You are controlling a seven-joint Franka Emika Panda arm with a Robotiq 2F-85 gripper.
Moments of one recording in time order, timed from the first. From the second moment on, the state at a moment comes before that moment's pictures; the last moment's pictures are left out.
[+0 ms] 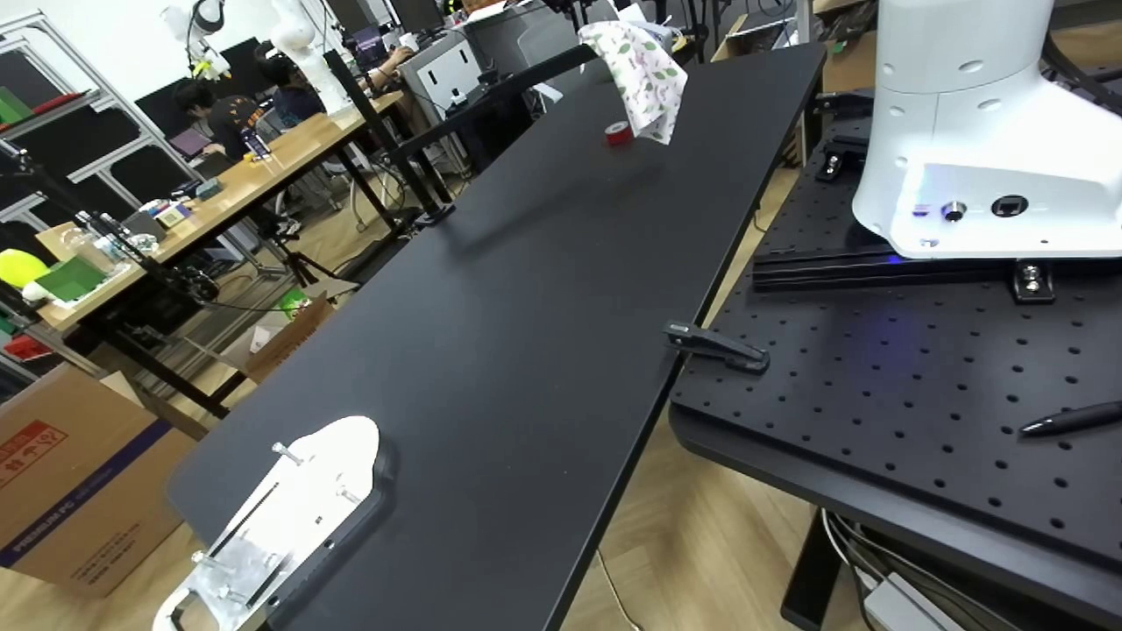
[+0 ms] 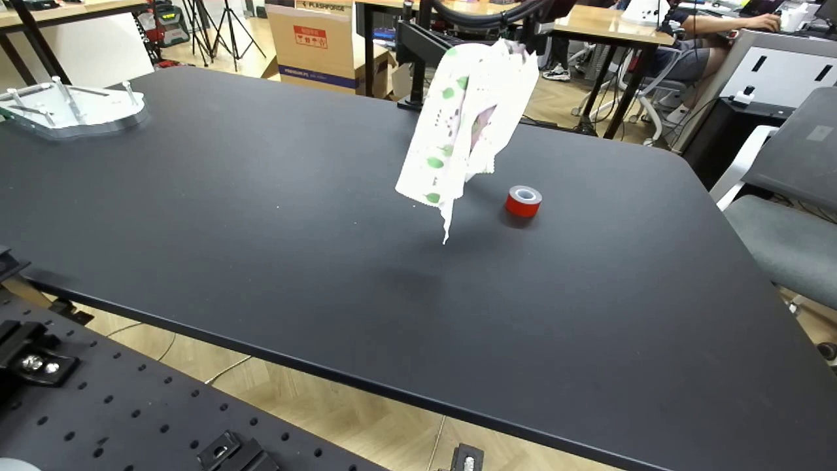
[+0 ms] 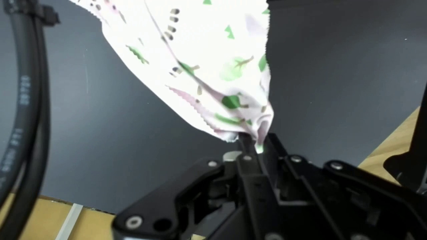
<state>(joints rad) -0.22 0.09 -0.14 -2.23 -0.03 2.54 0.64</state>
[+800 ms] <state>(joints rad) -0.15 0.05 -0.15 -2.16 -0.07 2.51 0.64</state>
